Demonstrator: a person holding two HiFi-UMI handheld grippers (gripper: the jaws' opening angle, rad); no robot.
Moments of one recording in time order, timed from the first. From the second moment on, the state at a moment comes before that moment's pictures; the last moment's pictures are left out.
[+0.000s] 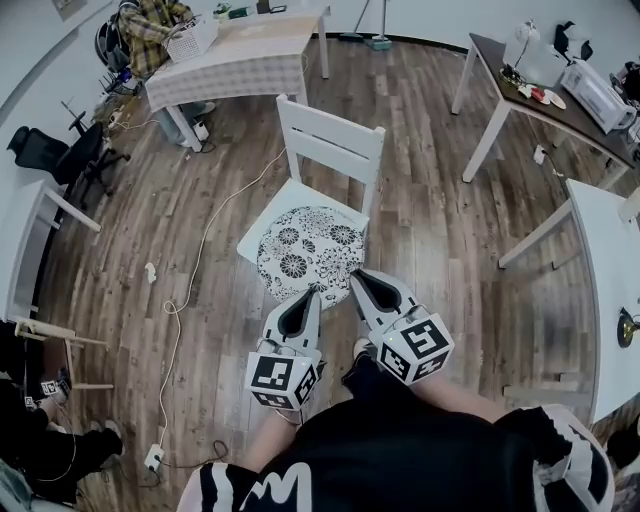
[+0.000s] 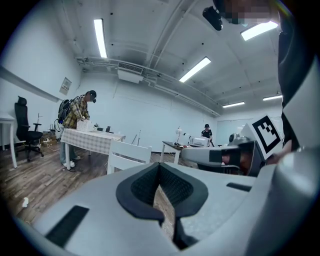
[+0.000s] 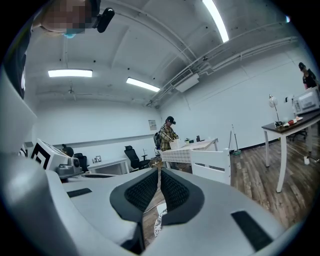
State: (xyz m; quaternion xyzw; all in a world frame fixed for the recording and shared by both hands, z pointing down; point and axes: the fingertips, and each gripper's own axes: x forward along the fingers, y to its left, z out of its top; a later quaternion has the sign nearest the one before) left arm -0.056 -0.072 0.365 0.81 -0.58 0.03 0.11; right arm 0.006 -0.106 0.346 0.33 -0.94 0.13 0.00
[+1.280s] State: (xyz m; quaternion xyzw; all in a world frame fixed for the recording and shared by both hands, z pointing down) left arm -0.053 -0.167 0.380 0.78 -0.62 0.04 0.13; right arm -0.002 -0.217 0.370 0.27 -0.95 0.15 0.03
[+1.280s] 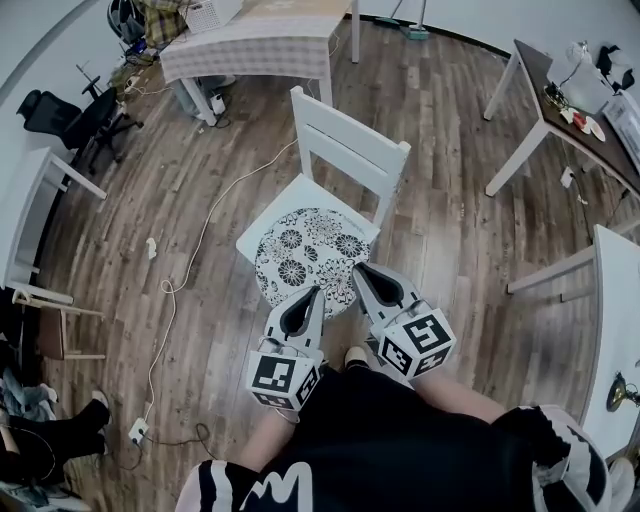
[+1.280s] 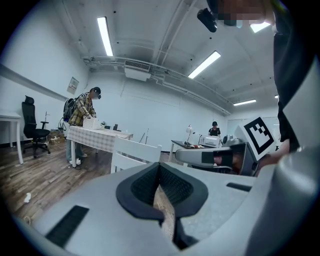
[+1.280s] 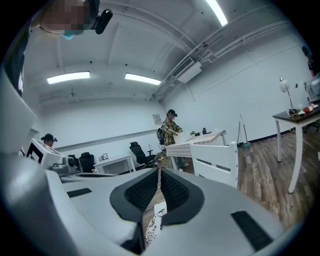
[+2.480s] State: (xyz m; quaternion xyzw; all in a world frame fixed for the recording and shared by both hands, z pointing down) left arm -0.156 -0.202 0.454 0.74 -0.64 0.04 0.20; right arm -0.114 -0.272 0.498 0.23 -0.95 0.17 0.15
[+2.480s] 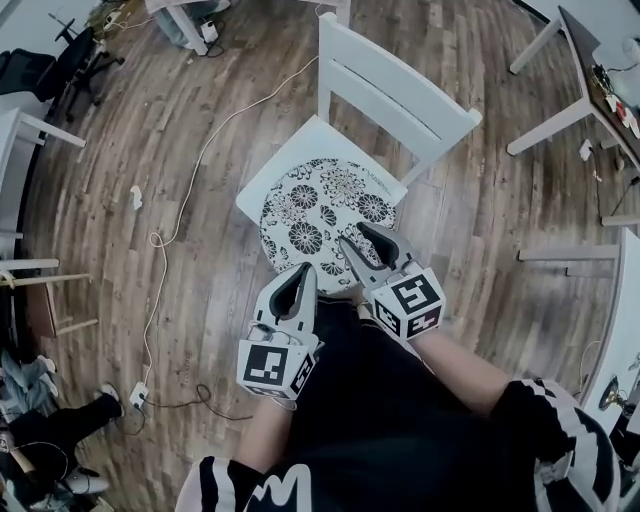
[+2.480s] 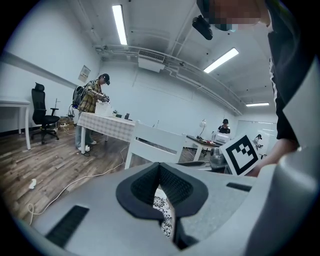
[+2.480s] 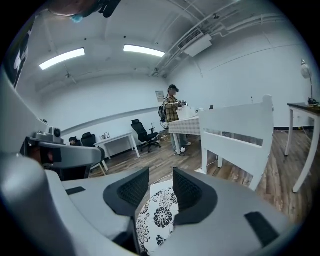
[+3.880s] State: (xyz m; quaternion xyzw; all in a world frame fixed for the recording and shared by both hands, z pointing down) left arm -0.196 -0.206 0.552 0.73 -0.63 0.06 0.25; right arm -0.171 -0.289 0.713 0.21 -0.91 0.19 0.31
